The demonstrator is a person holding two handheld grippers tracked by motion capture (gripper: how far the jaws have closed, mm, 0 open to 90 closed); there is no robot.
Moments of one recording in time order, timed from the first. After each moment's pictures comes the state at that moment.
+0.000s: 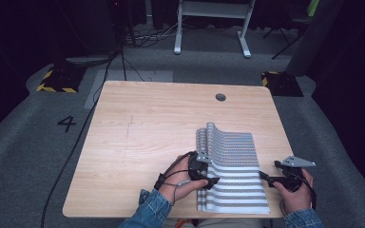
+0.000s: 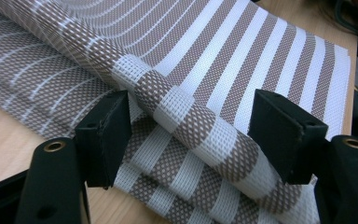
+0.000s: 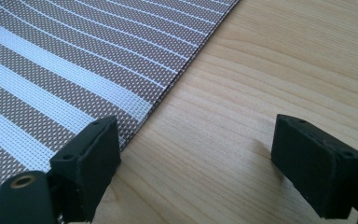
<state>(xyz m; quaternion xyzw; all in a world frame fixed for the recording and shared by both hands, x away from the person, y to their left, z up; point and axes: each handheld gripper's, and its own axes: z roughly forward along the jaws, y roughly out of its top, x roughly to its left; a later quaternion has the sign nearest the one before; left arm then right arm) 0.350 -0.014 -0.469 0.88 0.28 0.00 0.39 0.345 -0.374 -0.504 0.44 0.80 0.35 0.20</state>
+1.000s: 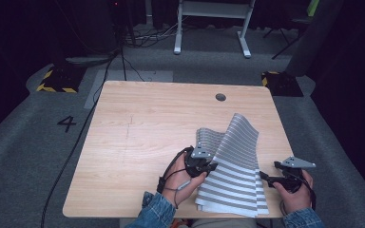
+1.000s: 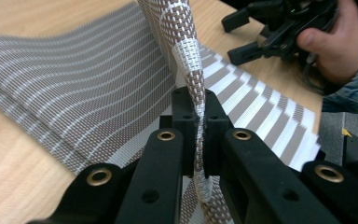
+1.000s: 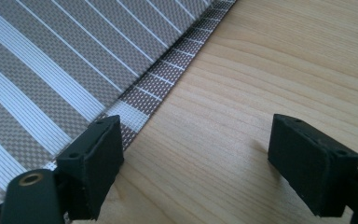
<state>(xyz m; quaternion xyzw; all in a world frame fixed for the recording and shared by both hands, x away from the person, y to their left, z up) 0.336 -0.002 -0.429 0.83 0.30 0.02 0.46 0.342 -0.372 -0.503 0.45 0.80 0.35 0.20</state>
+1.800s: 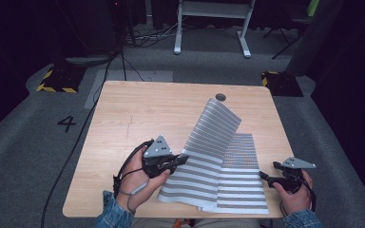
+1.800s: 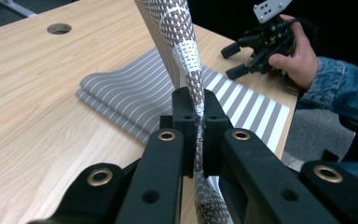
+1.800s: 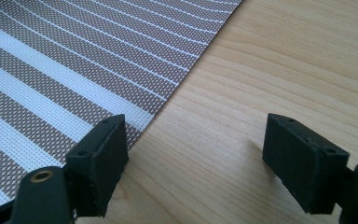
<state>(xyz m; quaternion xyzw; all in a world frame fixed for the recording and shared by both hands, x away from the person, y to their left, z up) 0.303 0.101 -0.358 0.82 0.28 0.07 0.49 0.341 -0.372 -0.503 0.44 0.80 0.36 0.21</state>
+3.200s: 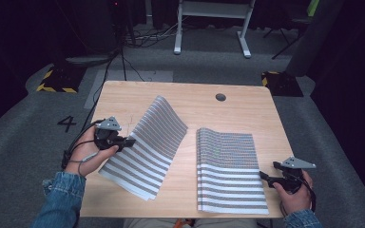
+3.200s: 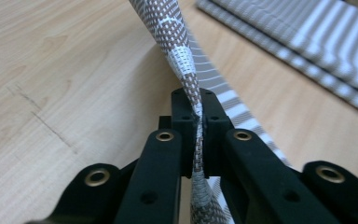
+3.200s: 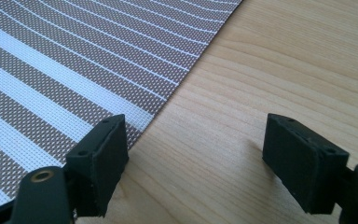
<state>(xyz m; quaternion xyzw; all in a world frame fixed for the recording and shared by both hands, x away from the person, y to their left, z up) 0.386 0.234 -0.390 0.86 0.33 0.10 0.38 0.341 -0.372 -0.503 0.44 0.80 0.36 0.20</state>
